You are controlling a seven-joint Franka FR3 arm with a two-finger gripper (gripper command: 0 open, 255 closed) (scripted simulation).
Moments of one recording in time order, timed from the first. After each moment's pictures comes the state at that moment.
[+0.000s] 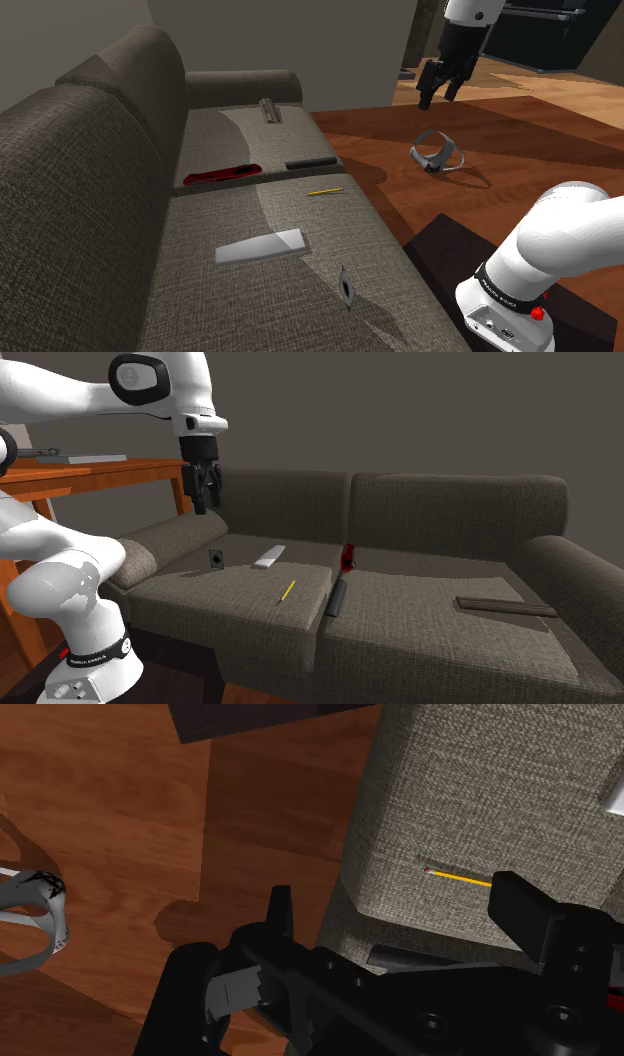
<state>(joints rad) -0.02 -0.78 0.07 -2.27 -0.02 1.54 0.15</state>
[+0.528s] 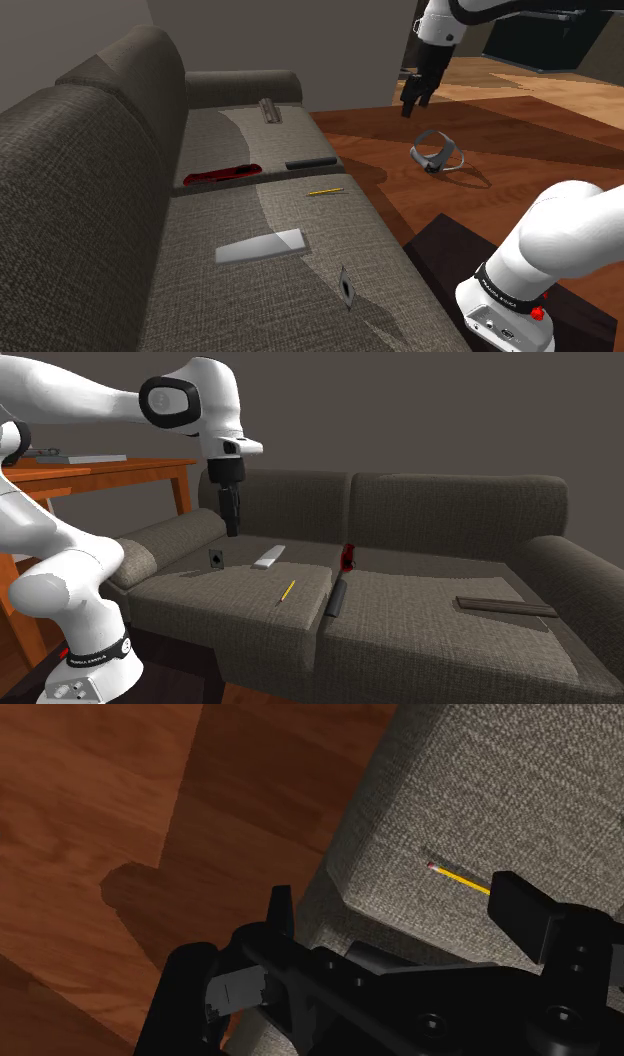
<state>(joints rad) 0.02 -0.63 -0.02 -2.28 -0.06 1.70 -0.08</state>
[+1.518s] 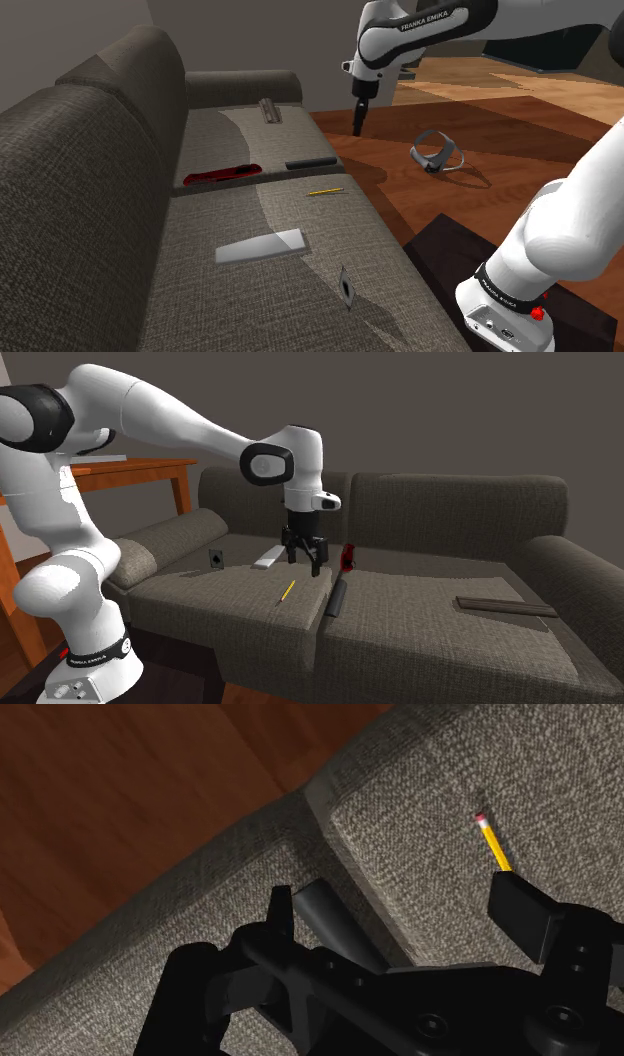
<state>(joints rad) 0.13 -0.07 -0.13 -2.06 0.01 1.98 -0.63</state>
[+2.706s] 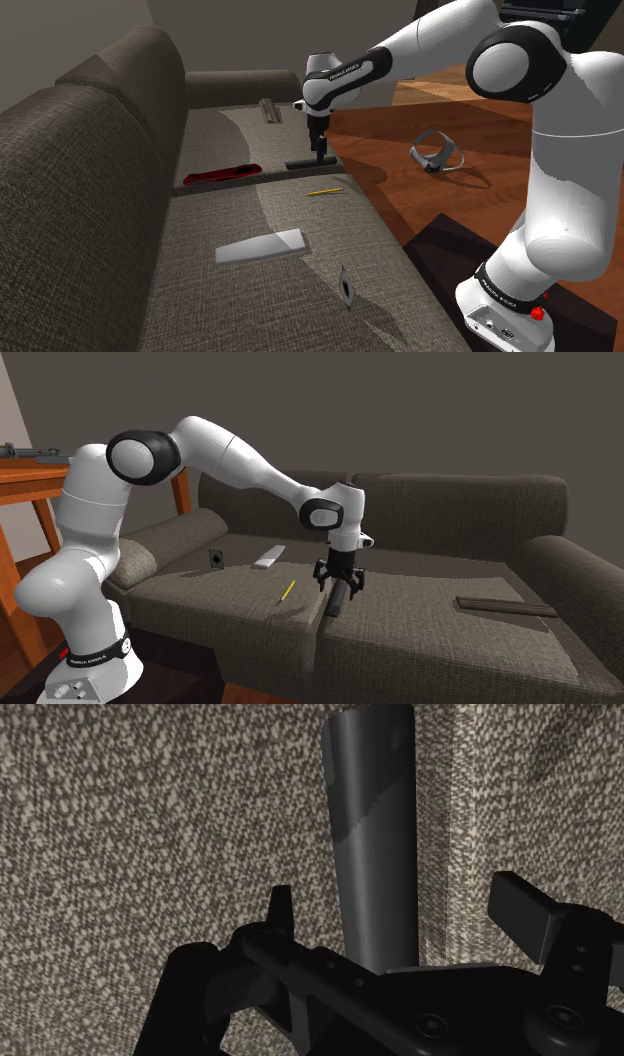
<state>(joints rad) 0.15 0.43 -0.06 -1.73 0.08 2.08 -1.04</state>
